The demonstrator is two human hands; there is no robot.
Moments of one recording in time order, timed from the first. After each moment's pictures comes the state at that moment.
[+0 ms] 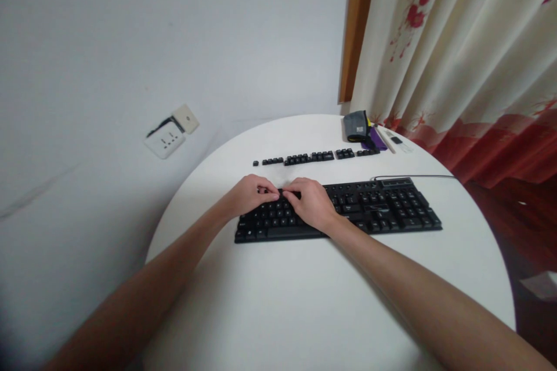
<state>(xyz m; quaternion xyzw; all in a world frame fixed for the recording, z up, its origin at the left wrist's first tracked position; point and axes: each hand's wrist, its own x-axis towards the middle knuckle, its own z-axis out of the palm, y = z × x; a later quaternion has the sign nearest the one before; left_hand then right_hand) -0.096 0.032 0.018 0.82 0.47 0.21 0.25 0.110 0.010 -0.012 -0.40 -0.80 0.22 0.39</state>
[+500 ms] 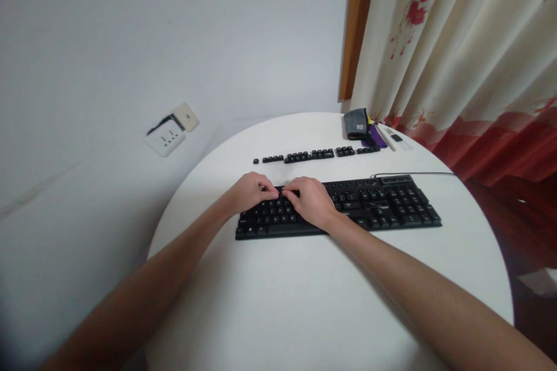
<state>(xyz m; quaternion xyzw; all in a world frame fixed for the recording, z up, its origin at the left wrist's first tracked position) -0.099 0.038 0.009 0.82 0.49 0.18 0.24 0.110 0.010 -0.016 -0.41 -0.81 0.20 0.37</state>
